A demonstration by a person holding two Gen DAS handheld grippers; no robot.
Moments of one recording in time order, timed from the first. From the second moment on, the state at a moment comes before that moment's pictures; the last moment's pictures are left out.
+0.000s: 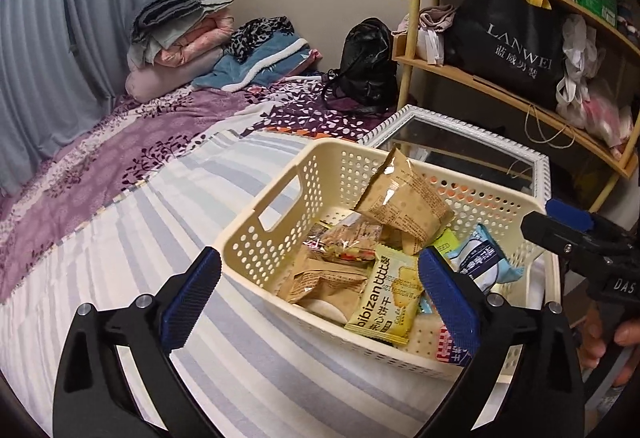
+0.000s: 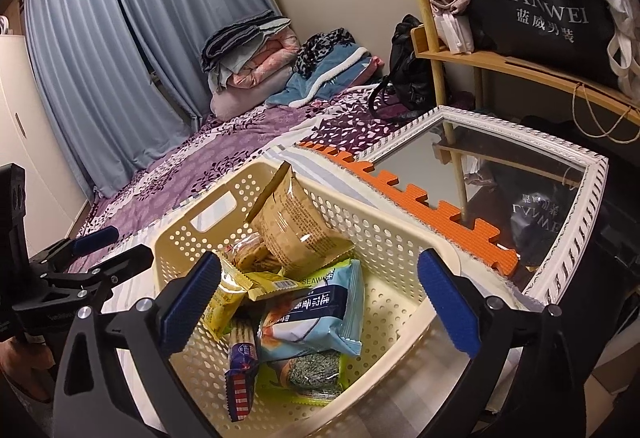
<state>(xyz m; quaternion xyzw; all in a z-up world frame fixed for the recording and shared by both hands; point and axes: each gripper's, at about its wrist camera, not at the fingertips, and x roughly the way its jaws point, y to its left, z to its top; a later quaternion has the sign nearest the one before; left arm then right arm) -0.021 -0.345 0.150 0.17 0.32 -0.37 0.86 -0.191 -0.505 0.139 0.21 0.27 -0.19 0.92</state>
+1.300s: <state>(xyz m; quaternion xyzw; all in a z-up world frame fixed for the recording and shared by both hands) -0.035 -0.292 0.175 0.17 0.26 -0.30 0.90 -0.182 -0.430 0.171 0.07 0.31 -0.21 0.92</state>
